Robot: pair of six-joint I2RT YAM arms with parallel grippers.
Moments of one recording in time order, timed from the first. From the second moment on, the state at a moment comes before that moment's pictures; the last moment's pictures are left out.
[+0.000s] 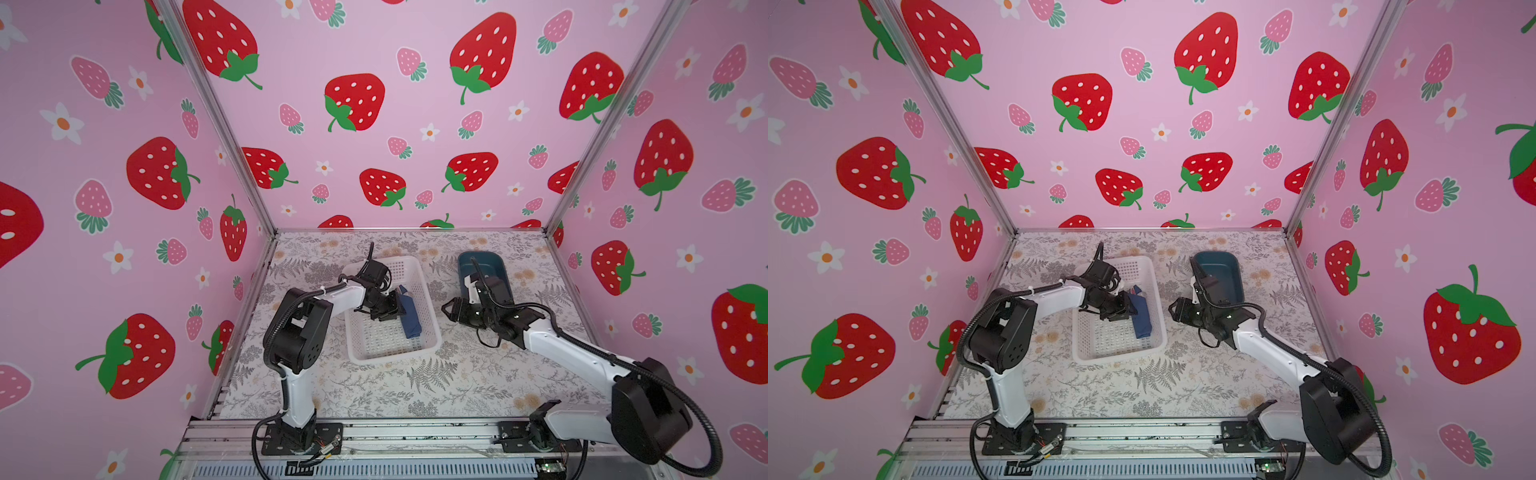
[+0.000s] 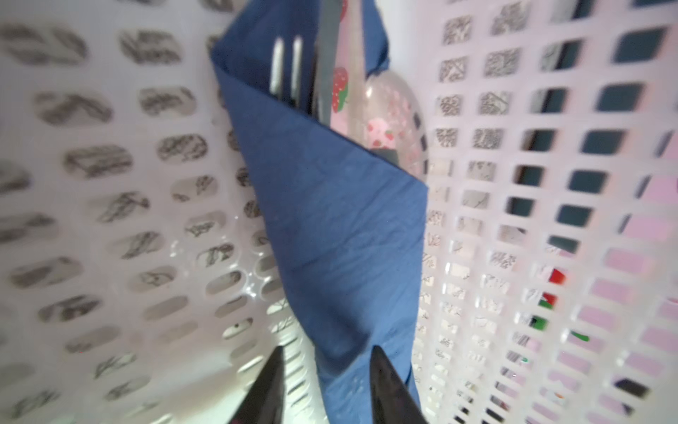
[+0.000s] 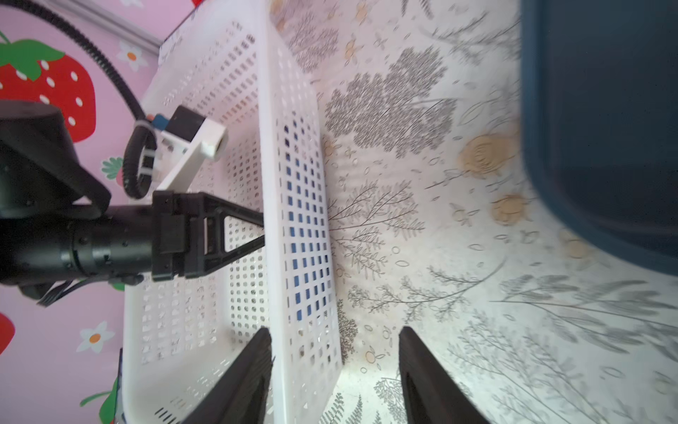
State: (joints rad) left arm -0.44 1.90 1.19 -0.43 0.49 -0.64; right arm 0.61 1.27 0.77 -0.24 -0.17 0.71
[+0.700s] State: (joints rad) left arm -0.39 0.95 0.79 -0.46 -0.12 -0.59; right arm 0.55 0.58 0.30 0.02 0.76 0.21
